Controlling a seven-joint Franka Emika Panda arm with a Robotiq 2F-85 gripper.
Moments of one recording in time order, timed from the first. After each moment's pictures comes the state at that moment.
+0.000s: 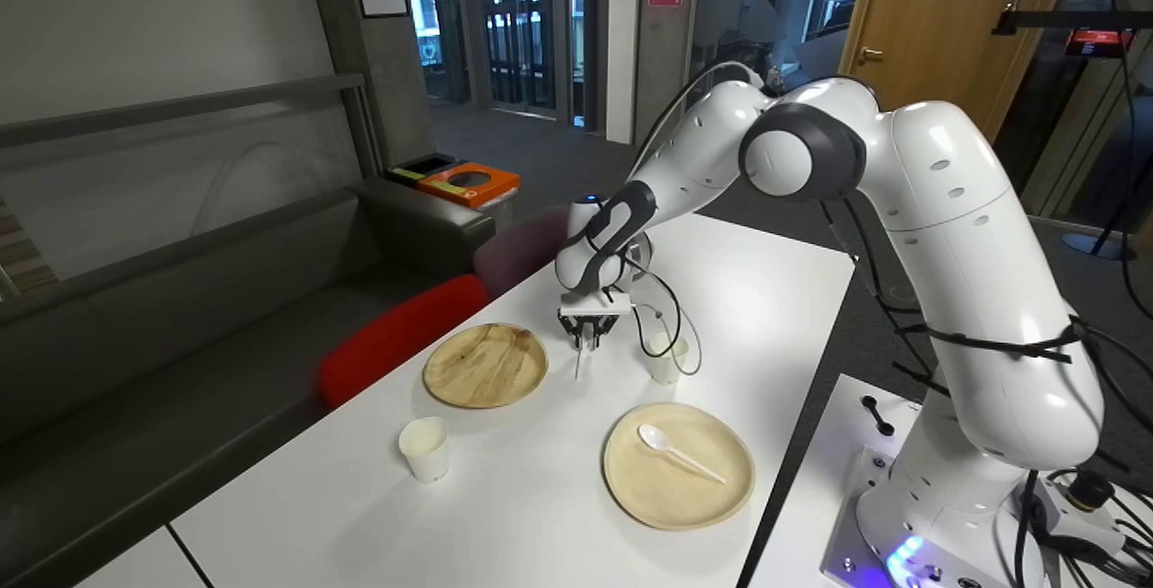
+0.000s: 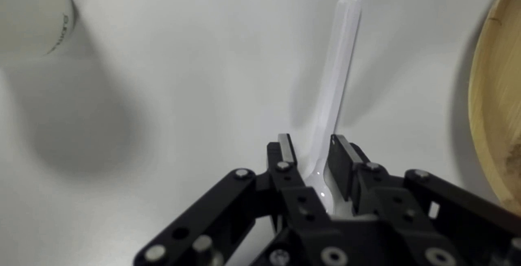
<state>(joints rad) 0.04 0.65 -0.12 -1.89 0.20 2.53 0.63</state>
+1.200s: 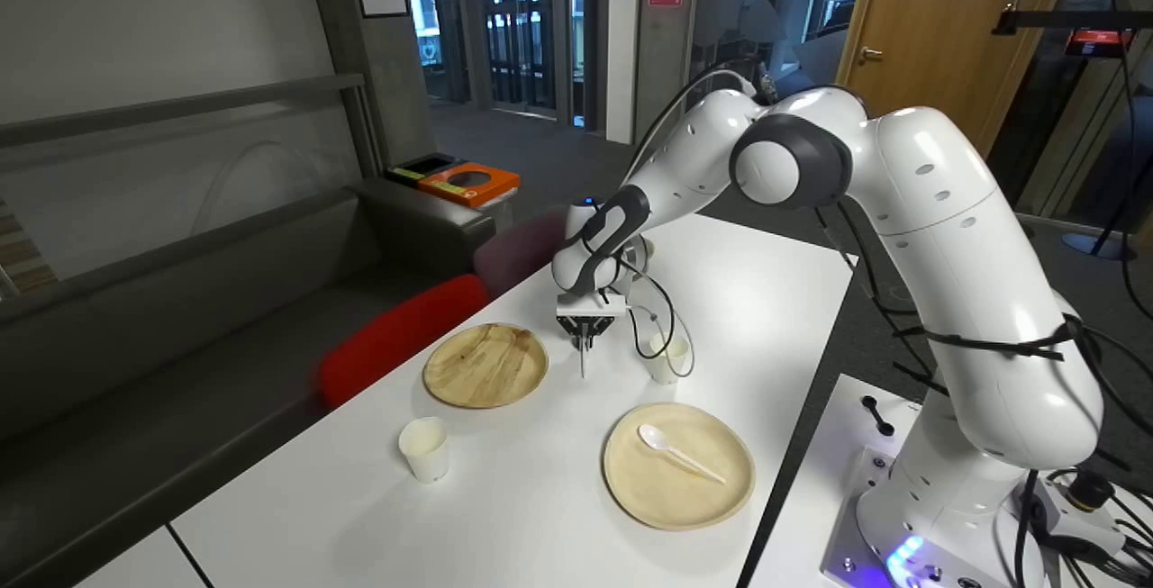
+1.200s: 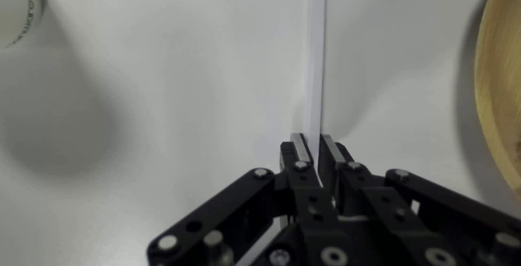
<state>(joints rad) 0.03 0.70 -0.12 -1.83 0.22 2.52 0.64</state>
